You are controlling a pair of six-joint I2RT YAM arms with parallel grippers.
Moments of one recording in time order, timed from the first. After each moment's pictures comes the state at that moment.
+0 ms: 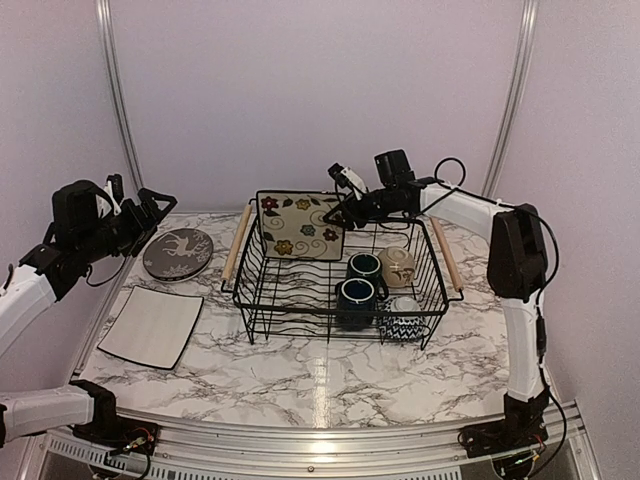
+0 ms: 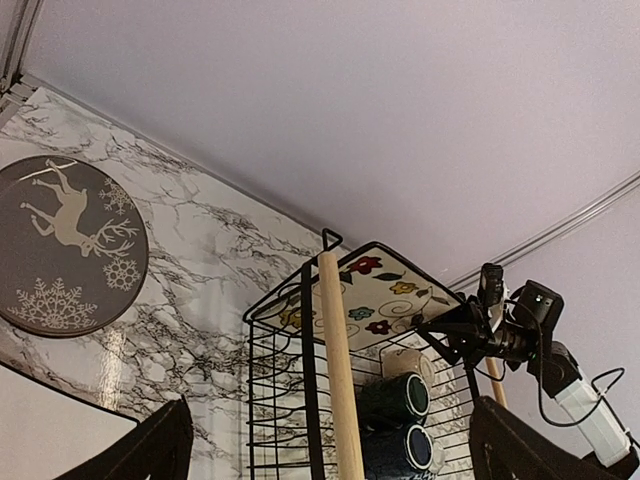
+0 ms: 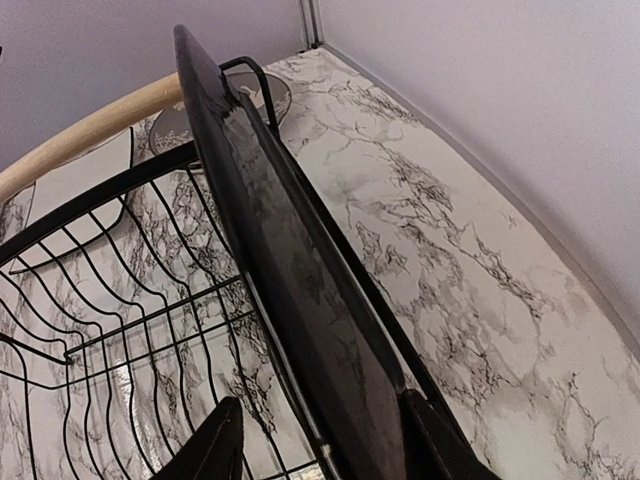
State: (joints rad) left arm -0.21 0.94 0.85 -0.19 0.23 -0.78; right arm 0.47 2.21 1.96 -0.38 -0.64 -0.27
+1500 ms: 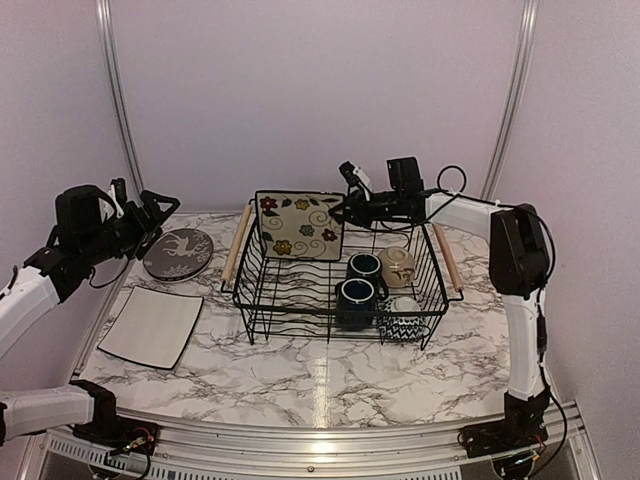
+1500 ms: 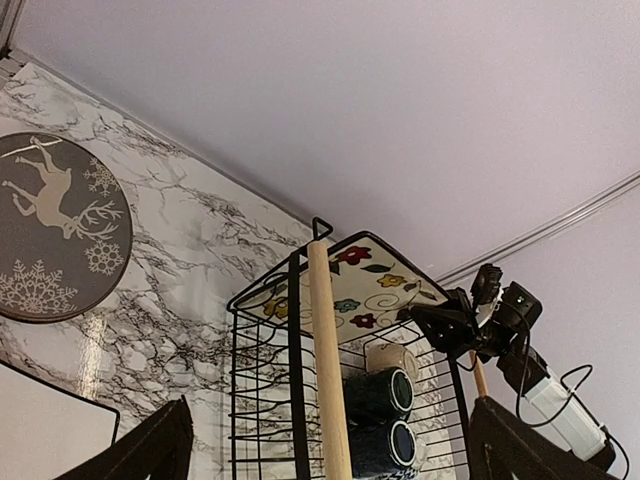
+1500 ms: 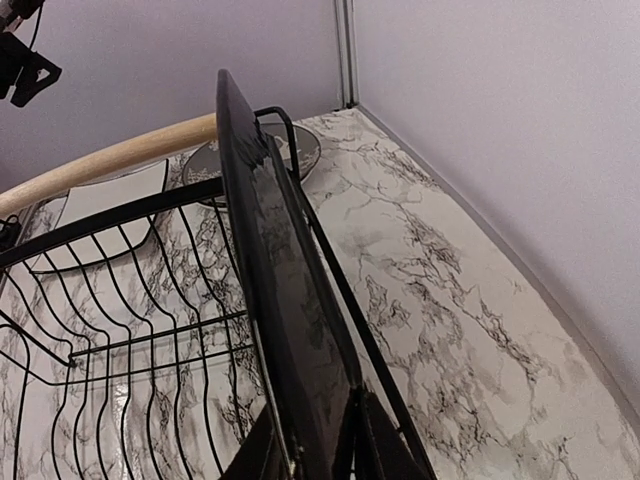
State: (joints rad) left arm -0.21 0.95 0.82 -0.15 0.26 -0.83; right arm 0.41 2.22 1.85 -0.11 -0.85 -0.27
